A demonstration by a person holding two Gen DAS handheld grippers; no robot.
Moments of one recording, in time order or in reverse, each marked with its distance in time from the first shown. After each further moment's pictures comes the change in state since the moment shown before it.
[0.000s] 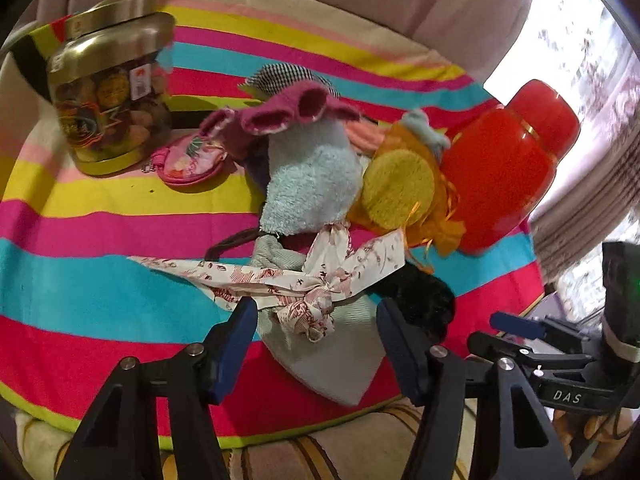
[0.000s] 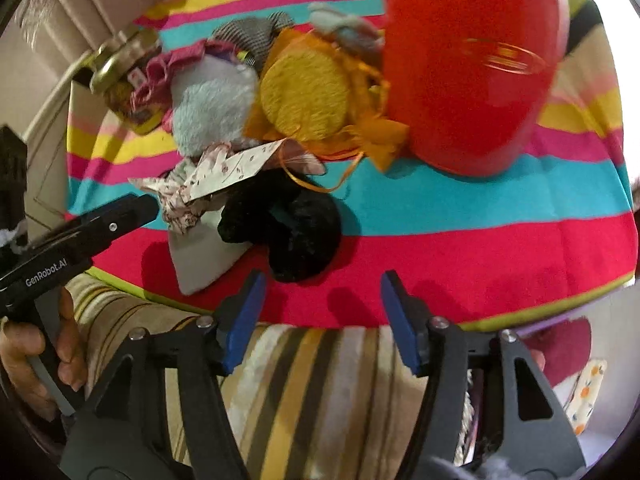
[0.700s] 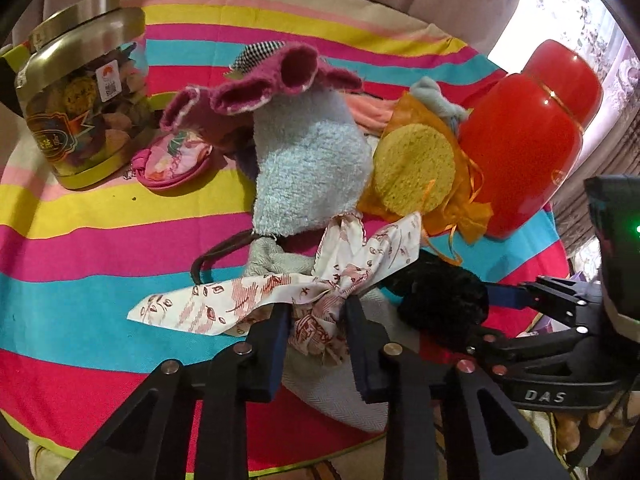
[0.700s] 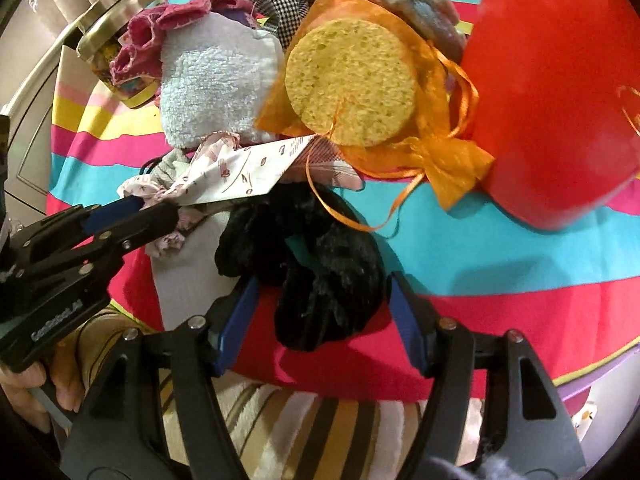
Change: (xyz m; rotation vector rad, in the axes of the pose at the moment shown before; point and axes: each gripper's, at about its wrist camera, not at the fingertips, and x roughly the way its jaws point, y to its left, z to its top) left arm 0.031 -0.002 0.003 0.061 0.019 0.042; right arm 0.056 0.025 0.026 -0.094 0.072 -0.002
